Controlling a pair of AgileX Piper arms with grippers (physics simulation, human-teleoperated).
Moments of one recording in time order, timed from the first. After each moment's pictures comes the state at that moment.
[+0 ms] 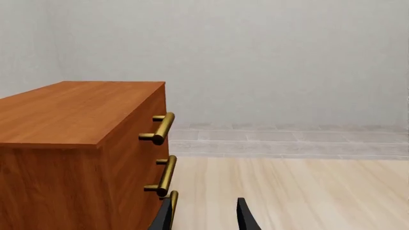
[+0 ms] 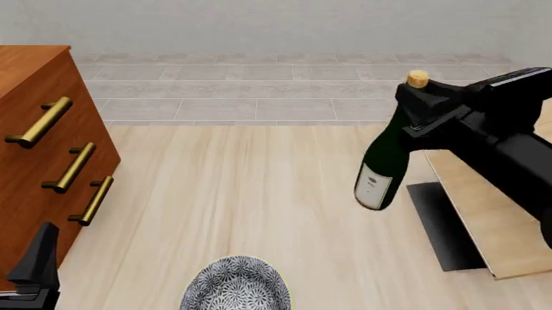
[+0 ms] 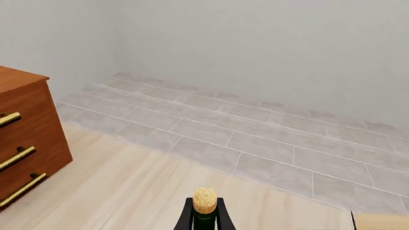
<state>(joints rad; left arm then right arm) 0.03 0.00 -0.06 -0.04 0.00 0.38 0.96 -0.76 -0.11 -0.05</state>
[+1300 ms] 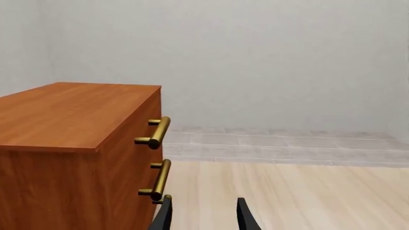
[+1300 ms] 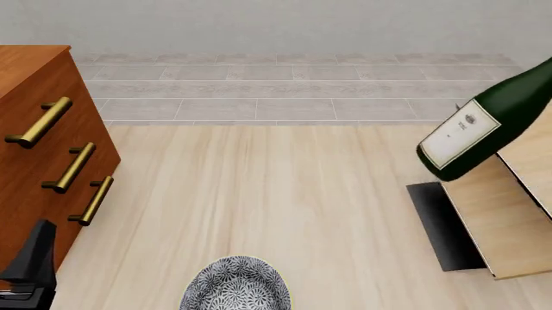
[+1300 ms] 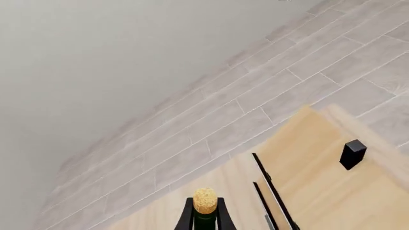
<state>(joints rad) 0.01 0.00 -0.09 -0.04 -0.03 -0.13 0.91 -1.30 0.63 0.53</state>
